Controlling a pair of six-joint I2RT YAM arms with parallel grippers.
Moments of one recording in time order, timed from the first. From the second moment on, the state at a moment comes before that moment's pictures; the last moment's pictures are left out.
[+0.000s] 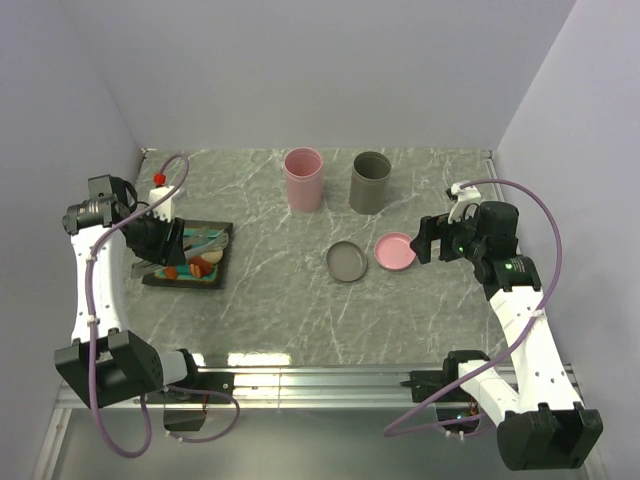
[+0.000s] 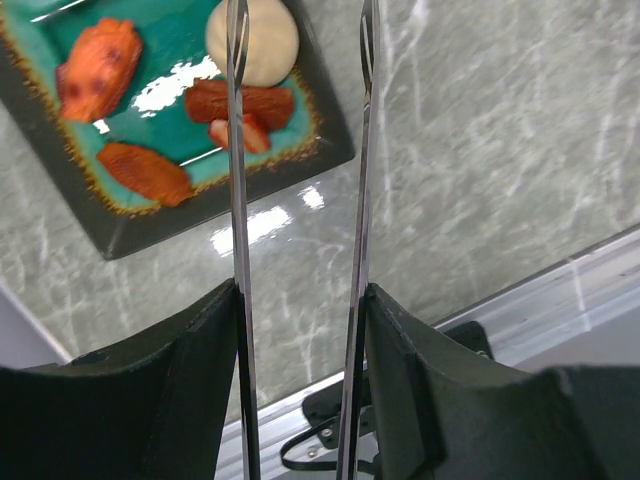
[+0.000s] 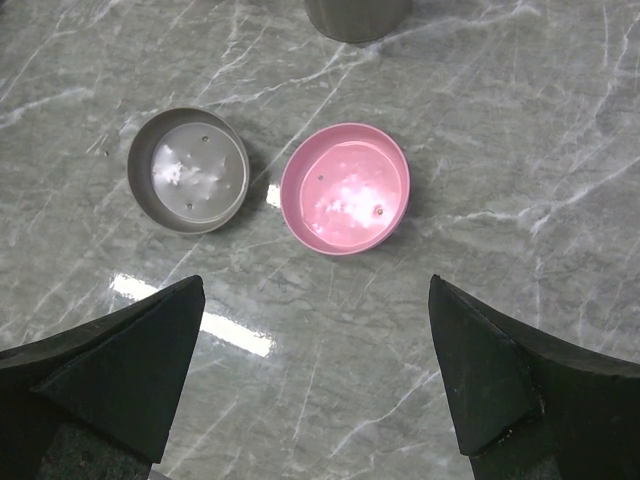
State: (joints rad) left arm 0.31 1.26 1.31 -1.26 0.45 0.61; right arm 0.01 0.90 0.89 -0.58 -0.38 -0.08
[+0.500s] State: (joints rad) left arm 0.31 1.33 1.30 -1.23 0.37 0.64; right arm 0.01 0.91 0.89 -0.58 -0.38 -0.08
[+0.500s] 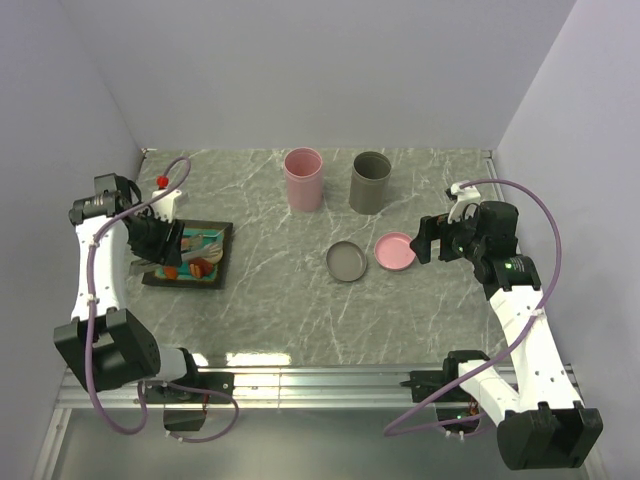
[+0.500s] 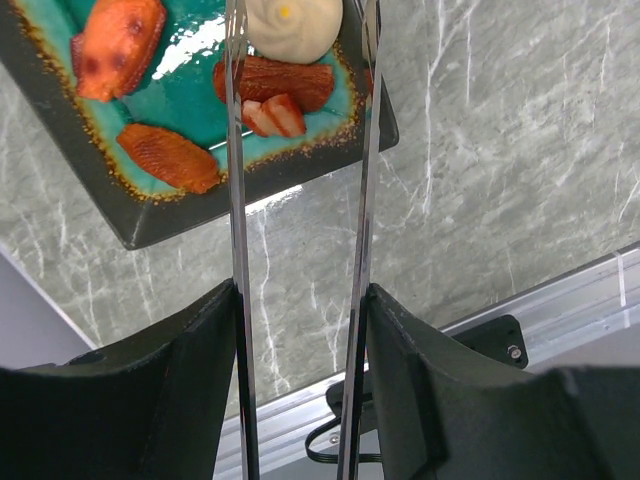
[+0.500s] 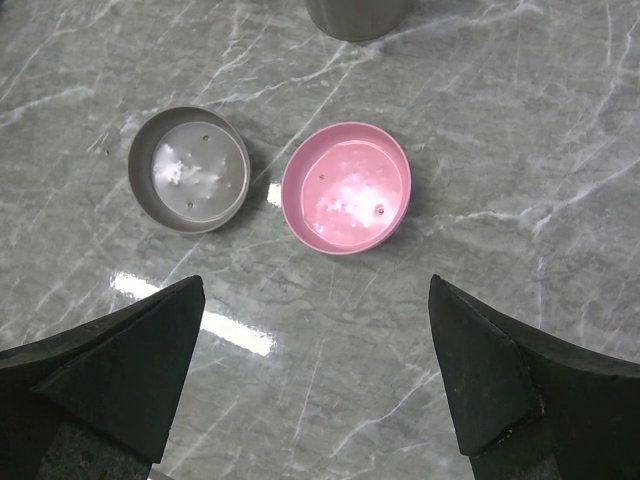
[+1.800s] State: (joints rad) left arm 0.31 1.42 1.25 -1.16 0.37 0.64; right arm 0.01 0.91 0.89 -0.58 -0.38 -0.08
